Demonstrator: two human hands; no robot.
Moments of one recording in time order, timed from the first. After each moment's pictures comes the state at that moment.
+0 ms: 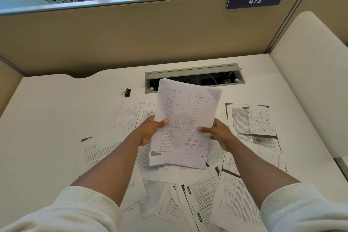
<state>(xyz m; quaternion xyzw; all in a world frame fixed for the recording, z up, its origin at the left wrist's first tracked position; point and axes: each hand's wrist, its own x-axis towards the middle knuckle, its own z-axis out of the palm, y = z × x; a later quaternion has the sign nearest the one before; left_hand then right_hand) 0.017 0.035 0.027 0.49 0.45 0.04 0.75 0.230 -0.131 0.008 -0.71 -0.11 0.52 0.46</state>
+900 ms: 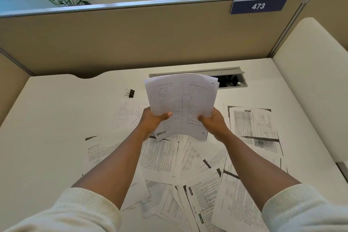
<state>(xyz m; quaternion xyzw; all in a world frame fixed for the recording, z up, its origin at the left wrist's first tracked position) 0.023 0.038 0.051 0.57 0.46 0.20 0.65 0.210 -0.101 0.052 -0.72 -0.29 0.39 0.49</state>
